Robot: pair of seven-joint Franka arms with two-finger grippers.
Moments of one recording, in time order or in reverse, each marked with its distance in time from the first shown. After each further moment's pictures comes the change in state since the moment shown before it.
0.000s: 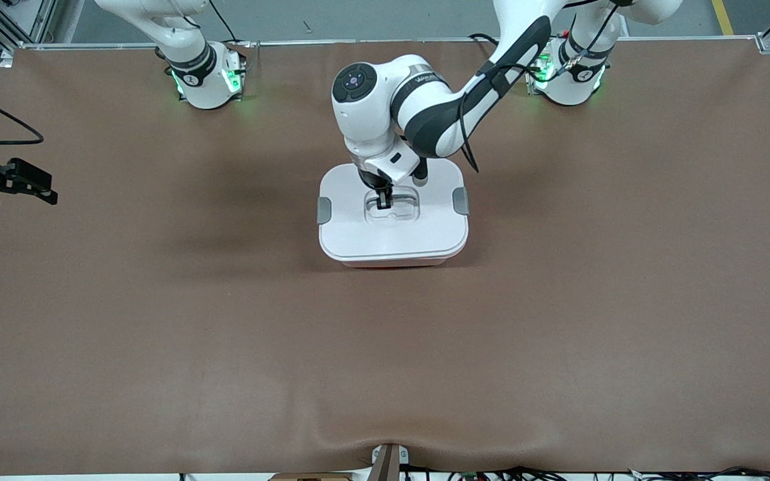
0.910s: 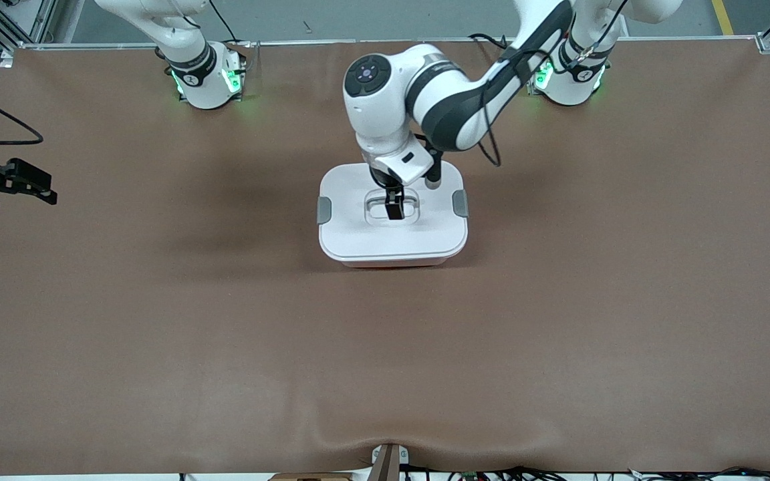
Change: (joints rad) left arm 0.068 -0.096 0.000 0.007 -0.049 -0.088 0.234; right arm -0.001 0.000 -0.001 -0.001 0.000 0.000 0.000
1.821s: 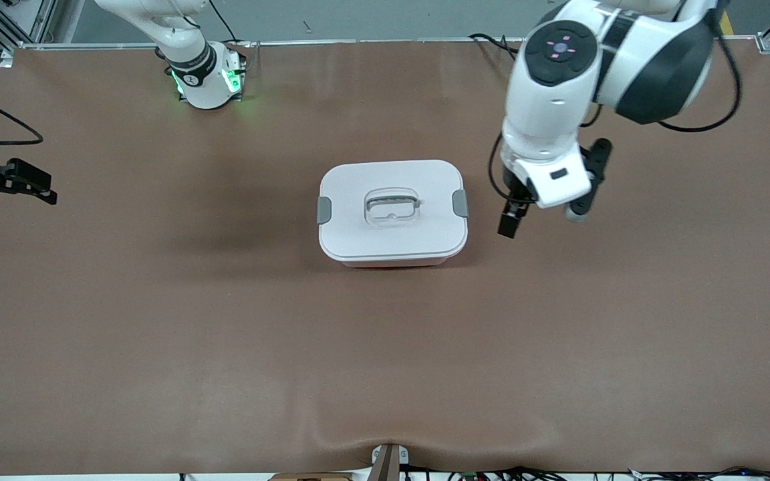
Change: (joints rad) left arm 0.351 -0.229 0.002 0.004 -0.064 -0.197 0.841; right arm -0.001 0.000 -0.001 0.000 0.000 0.000 0.000
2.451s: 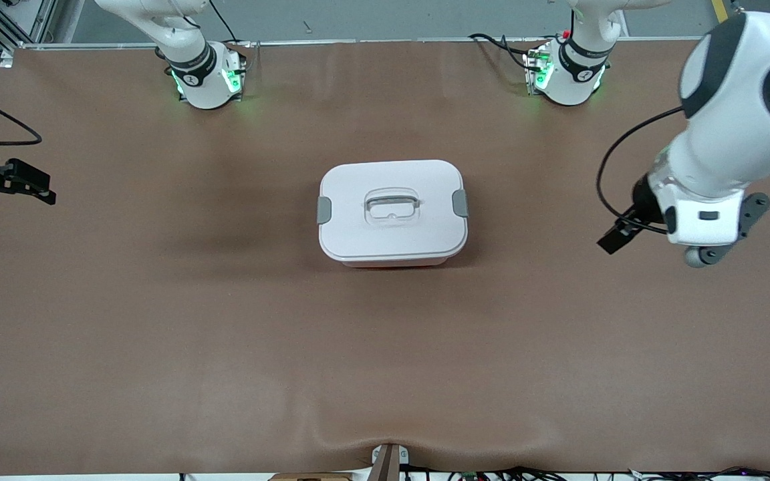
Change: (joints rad) left arm 0.280 -0.007 0.008 0.072 -0.111 -0.111 0.666; right arm -0.002 0.000 -0.002 -0.001 0.000 0.000 0.000
